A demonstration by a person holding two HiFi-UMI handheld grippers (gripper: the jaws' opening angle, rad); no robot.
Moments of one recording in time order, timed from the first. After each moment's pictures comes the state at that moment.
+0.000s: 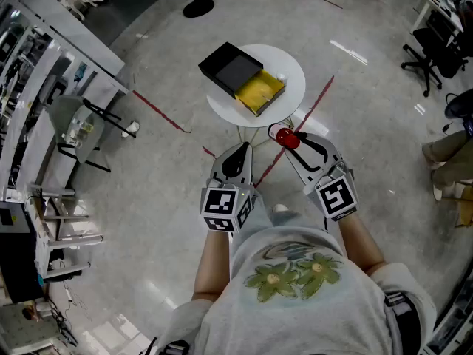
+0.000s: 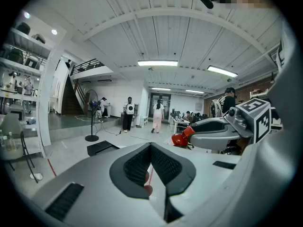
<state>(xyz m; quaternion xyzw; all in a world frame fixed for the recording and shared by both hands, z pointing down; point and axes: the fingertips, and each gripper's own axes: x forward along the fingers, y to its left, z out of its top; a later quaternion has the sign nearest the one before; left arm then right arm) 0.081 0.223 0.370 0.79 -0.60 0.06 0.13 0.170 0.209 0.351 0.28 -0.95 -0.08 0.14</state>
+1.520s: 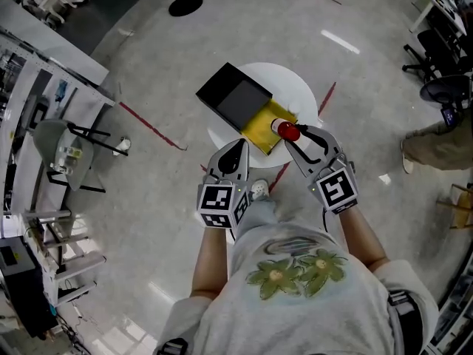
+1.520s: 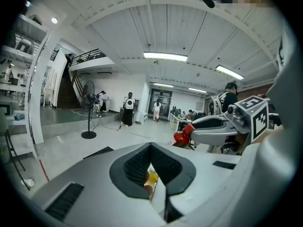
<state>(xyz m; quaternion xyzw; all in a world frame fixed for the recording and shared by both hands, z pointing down) -0.025 -0.006 0.400 0.80 -0.58 0.07 0.16 0.073 -0.026 0.374 0.30 -0.94 -0.06 0.18</state>
